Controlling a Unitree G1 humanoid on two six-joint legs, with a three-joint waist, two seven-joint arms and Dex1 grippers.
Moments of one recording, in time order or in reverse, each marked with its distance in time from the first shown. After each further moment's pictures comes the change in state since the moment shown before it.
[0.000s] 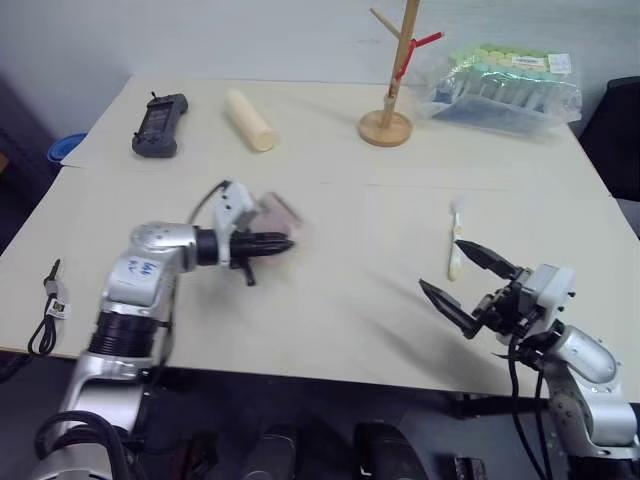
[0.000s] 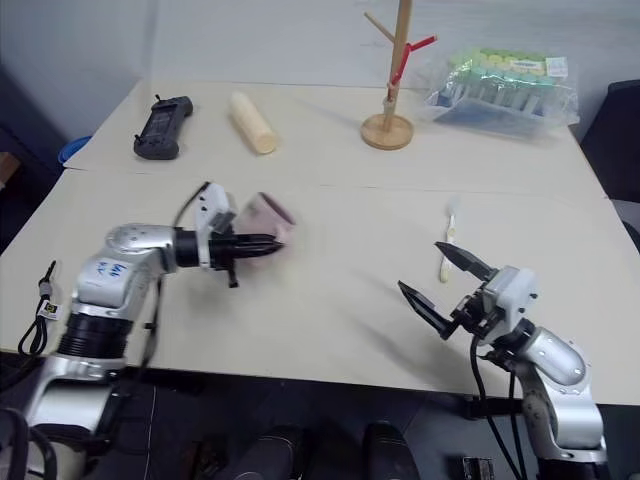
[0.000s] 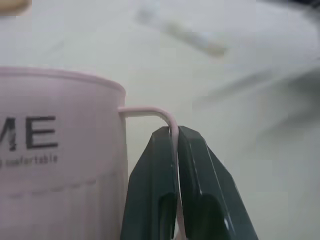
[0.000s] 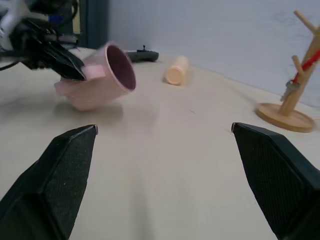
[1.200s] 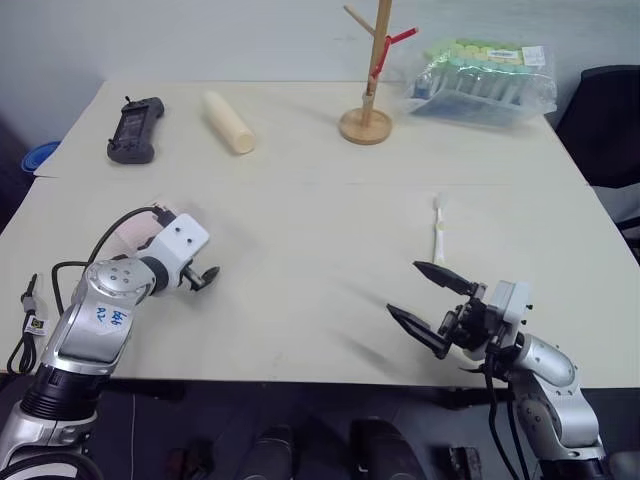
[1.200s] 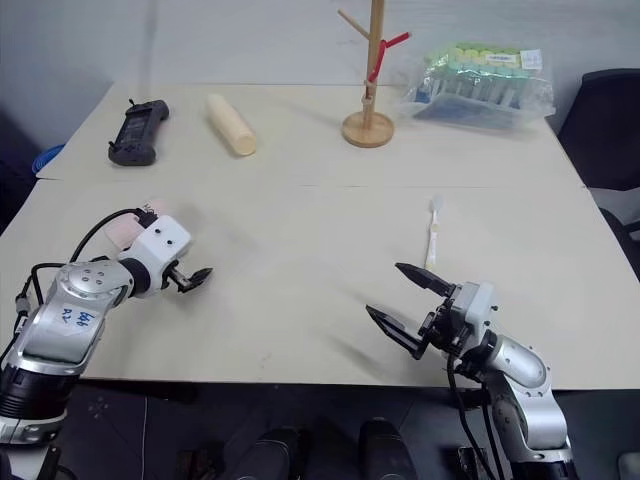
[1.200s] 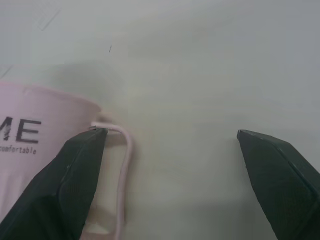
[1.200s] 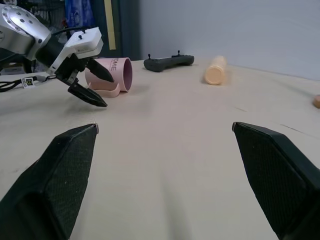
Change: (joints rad) left arm 0.275 0.381 -0.028 -0.281 0.432 0.370 0.594; right arm -0.077 0.107 0.202 -0.004 0.023 0.030 0.060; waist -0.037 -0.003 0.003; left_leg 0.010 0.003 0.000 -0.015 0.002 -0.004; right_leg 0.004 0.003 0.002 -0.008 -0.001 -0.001
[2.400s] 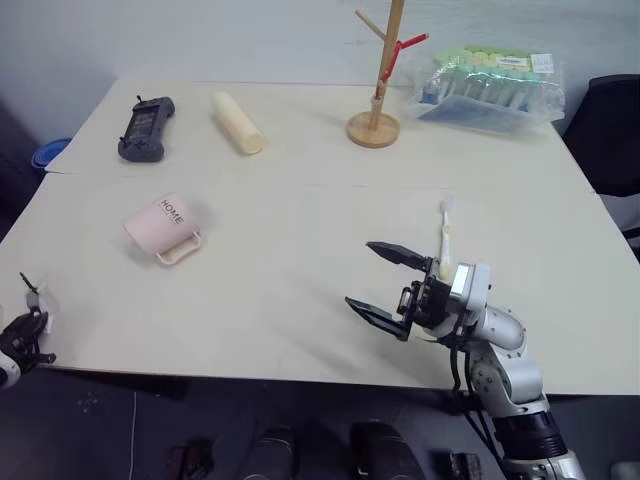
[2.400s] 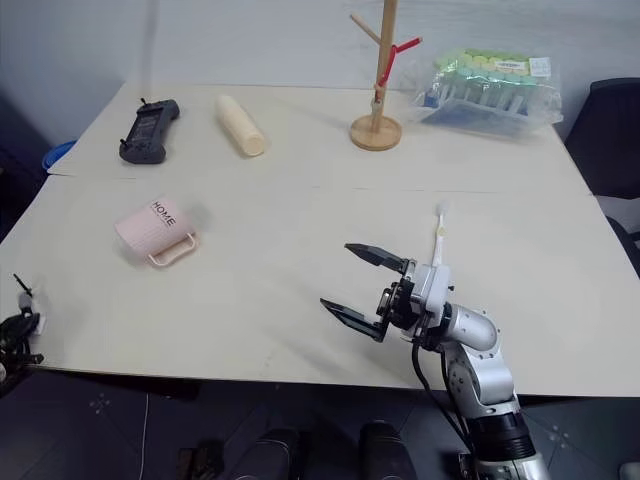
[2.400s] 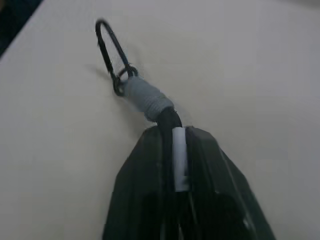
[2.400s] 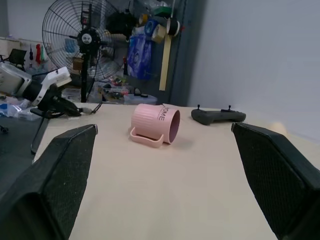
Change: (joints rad) left arm 0.390 -0.013 0.739 0.771 -0.308 -0.758 -0.093; right arm -0.242 0.101 0.145 0.140 -0.035 -0.109 0.126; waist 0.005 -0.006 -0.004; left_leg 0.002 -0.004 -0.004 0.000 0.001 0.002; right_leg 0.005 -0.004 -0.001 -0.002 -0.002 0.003
